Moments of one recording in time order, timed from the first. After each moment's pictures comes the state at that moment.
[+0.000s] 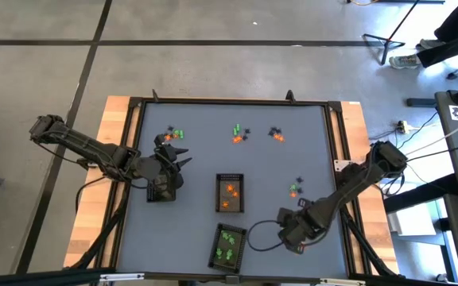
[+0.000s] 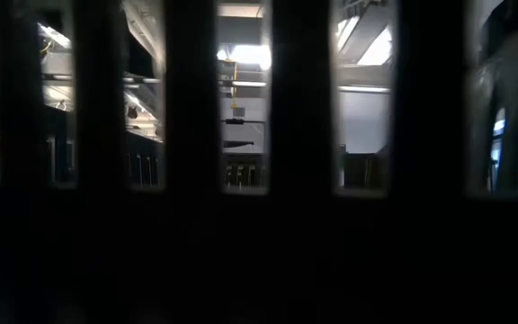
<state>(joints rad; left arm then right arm) -0.32 0.93 0.61 -0.29 -0.79 -0.30 0.69 1.69 1.14 -0.93 -0.09 1.04</state>
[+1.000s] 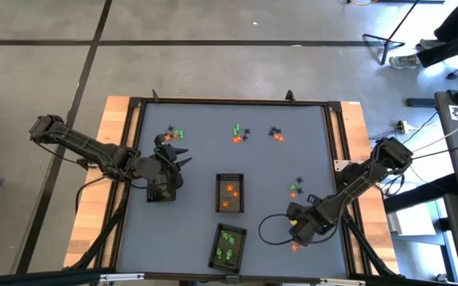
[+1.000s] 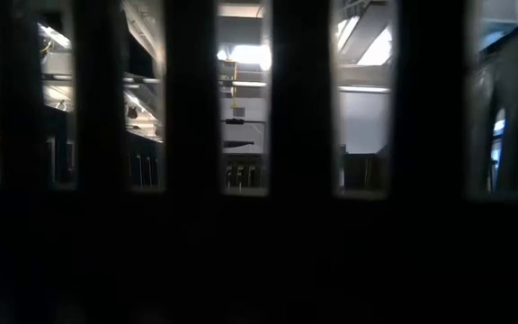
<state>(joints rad) -0.32 0.93 0.61 -0.29 -0.79 -0.30 0.73 1.62 0.87 -0.76 0.00 1.17</state>
